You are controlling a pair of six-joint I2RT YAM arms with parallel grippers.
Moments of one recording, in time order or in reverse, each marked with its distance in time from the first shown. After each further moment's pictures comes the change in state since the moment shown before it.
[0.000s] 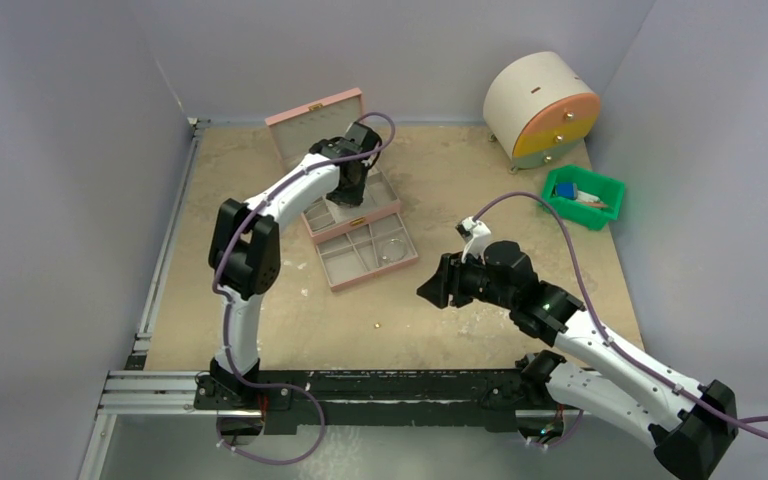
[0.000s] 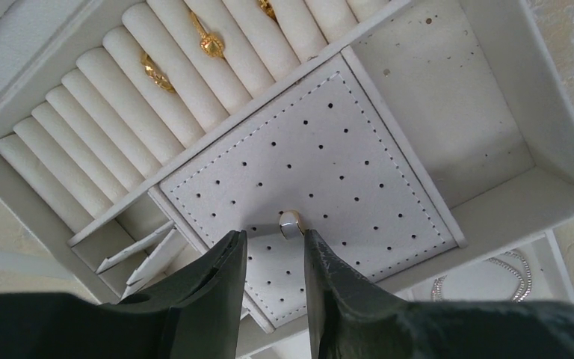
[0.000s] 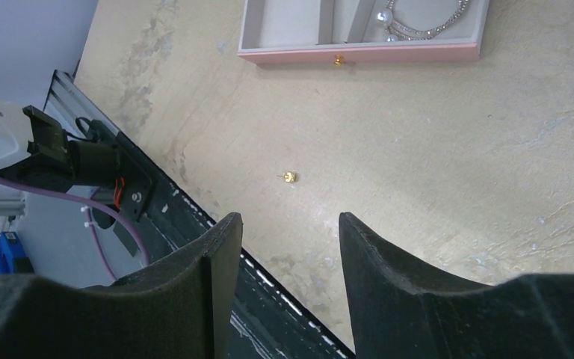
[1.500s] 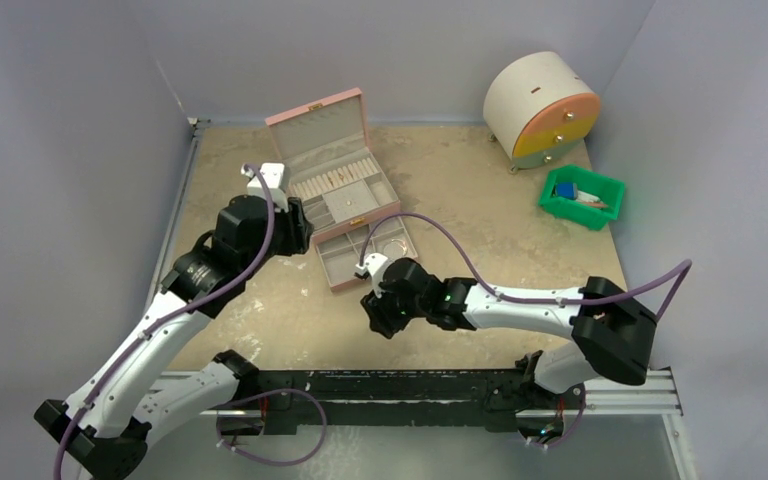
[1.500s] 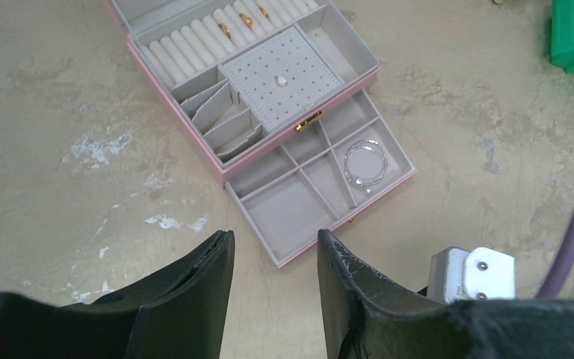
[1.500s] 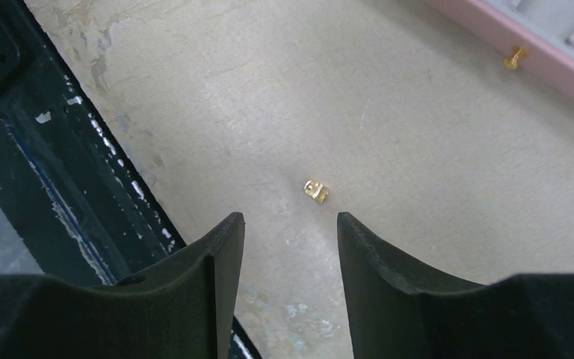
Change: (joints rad) left arm -0.059 -1.185 -0.769 0.233 0.058 -0.073; right arm 0.362 0.641 0.185 0.152 0.111 -0.293
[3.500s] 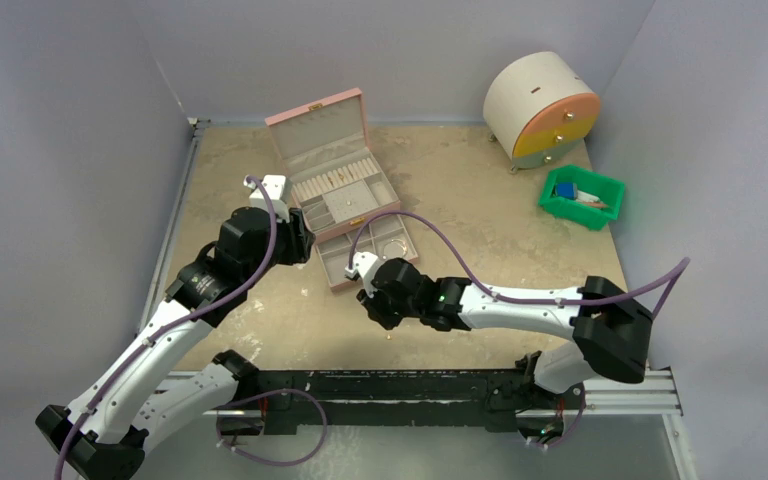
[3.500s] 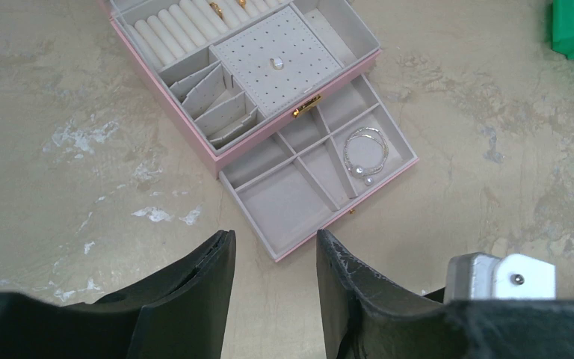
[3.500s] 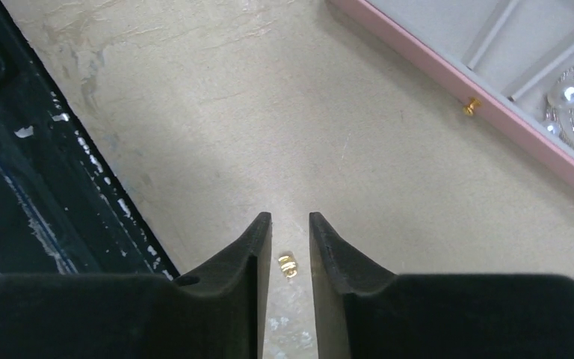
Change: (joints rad) left arm 0.000 -0.074 -0.140 0.065 0.019 -0.016; right arm 0.052 0.033 0.071 -0.011 0.101 -0.138
